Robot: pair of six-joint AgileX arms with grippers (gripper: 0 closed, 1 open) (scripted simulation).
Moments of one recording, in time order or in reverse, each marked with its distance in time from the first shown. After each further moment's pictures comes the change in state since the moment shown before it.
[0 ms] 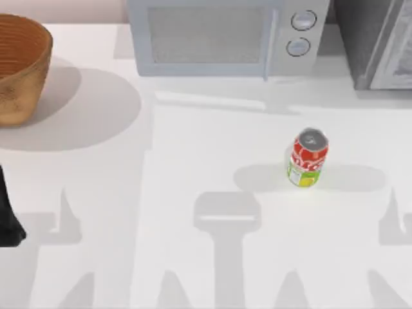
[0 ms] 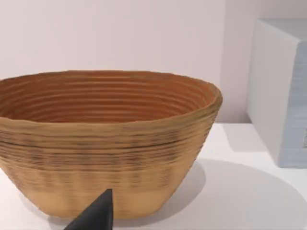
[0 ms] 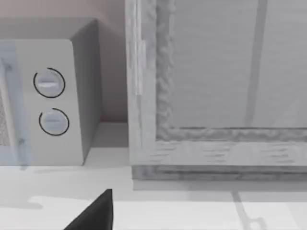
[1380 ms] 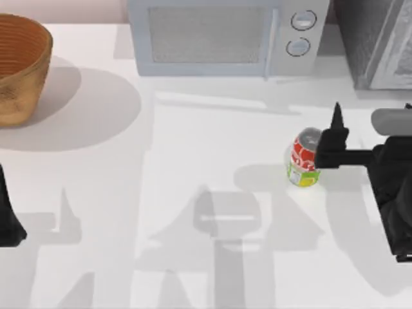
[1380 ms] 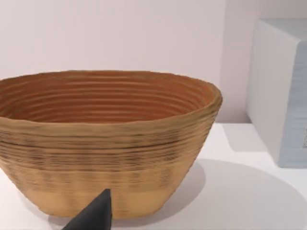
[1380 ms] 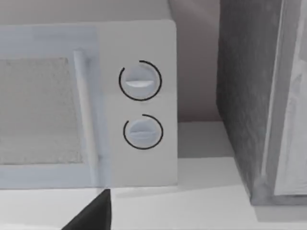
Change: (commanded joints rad) left arm 0.000 0.000 0.000 0.000 0.000 0.000; right arm 0.566 1.592 0.316 1.212 0.575 0.088
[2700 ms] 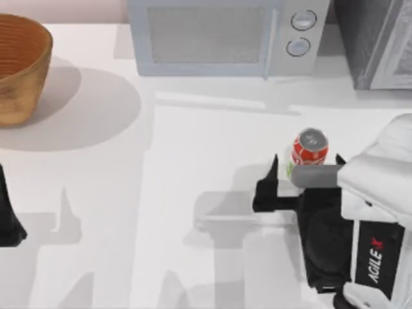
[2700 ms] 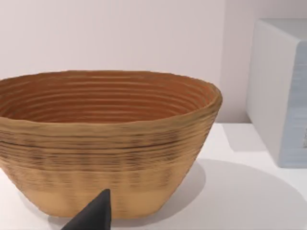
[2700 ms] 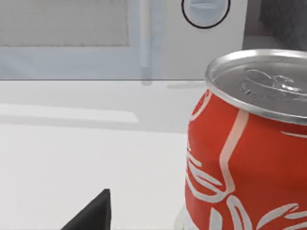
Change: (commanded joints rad) left arm 0.000 0.000 0.000 0.000 0.000 0.000; right arm 0.171 0.737 0.199 0.462 0.193 0.015
